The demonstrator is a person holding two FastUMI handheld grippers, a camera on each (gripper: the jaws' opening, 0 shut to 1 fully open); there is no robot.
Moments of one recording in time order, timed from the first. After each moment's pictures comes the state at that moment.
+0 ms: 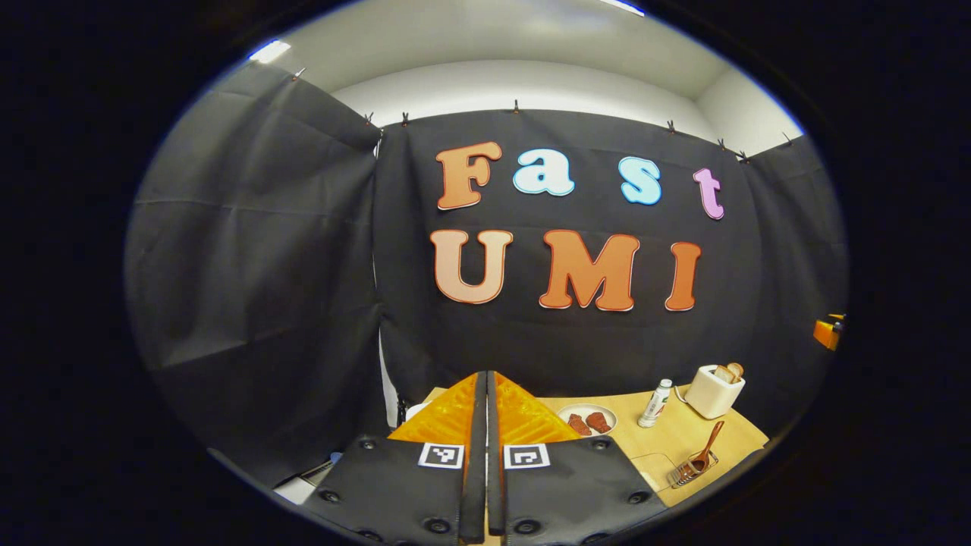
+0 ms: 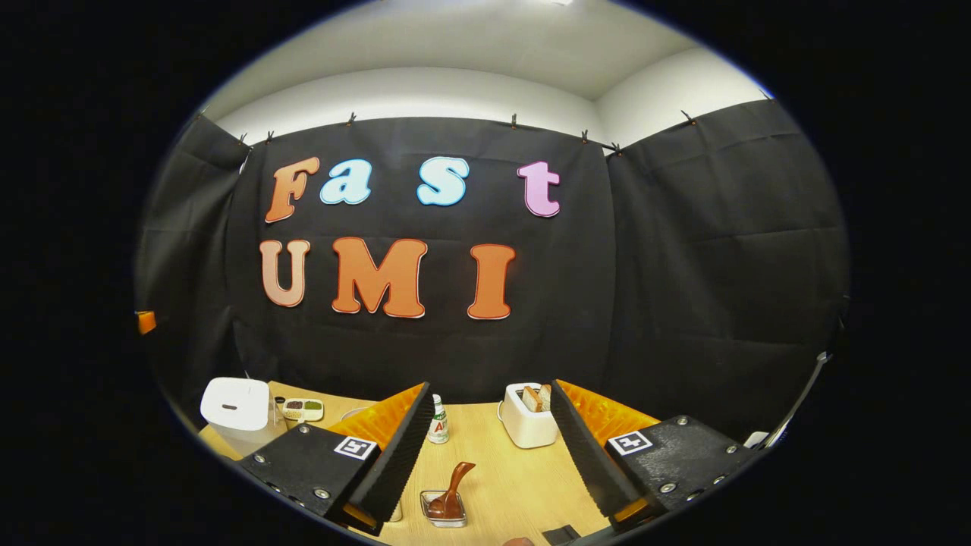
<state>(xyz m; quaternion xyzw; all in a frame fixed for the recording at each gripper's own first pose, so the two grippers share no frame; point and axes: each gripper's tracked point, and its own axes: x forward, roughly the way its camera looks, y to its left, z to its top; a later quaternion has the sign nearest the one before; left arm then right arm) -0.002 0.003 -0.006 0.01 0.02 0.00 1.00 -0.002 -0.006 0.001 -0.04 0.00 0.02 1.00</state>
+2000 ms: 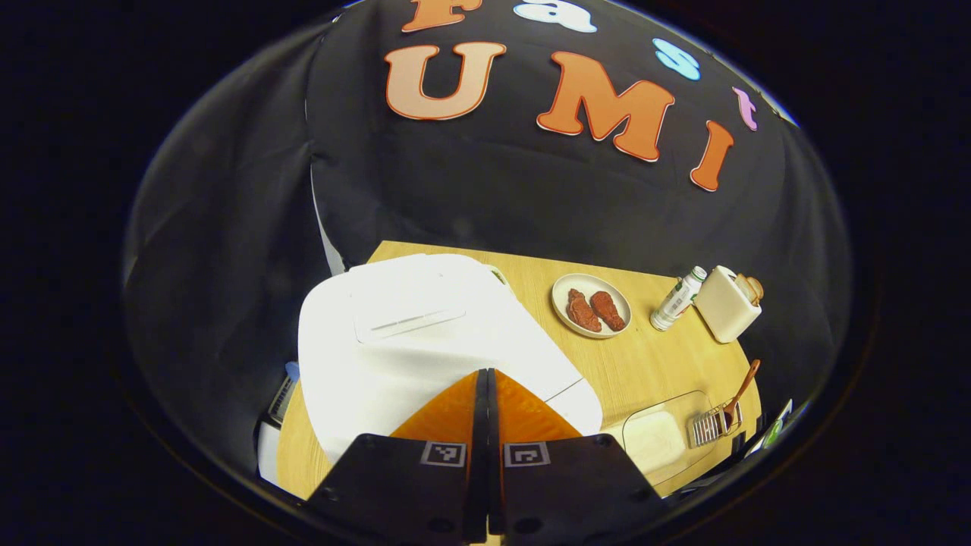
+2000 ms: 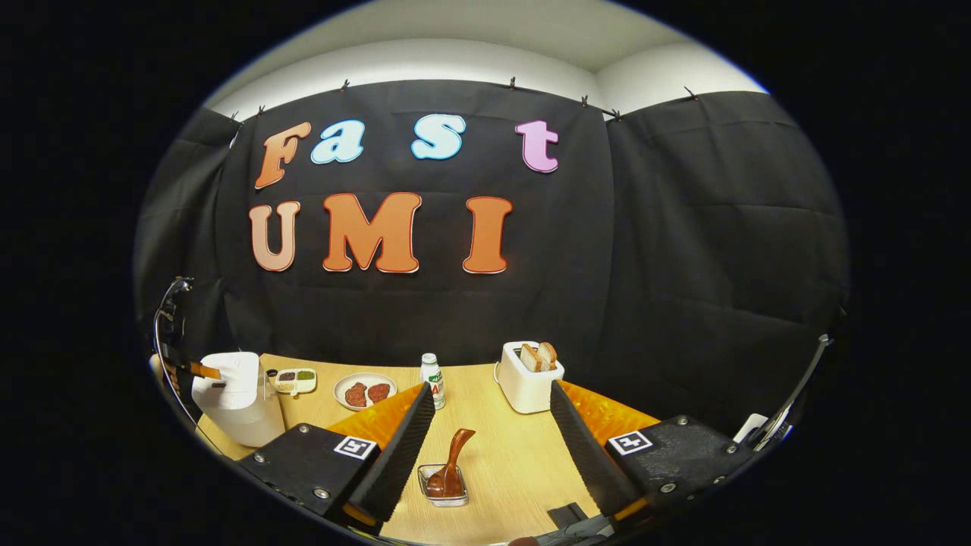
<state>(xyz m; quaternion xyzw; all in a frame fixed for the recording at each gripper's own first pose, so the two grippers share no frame) 0.148 -0.002 -0.246 -0.01 0.35 -0.06 0.93 0.008 -0.002 -0.063 -0.04 0.08 0.00 1.00</state>
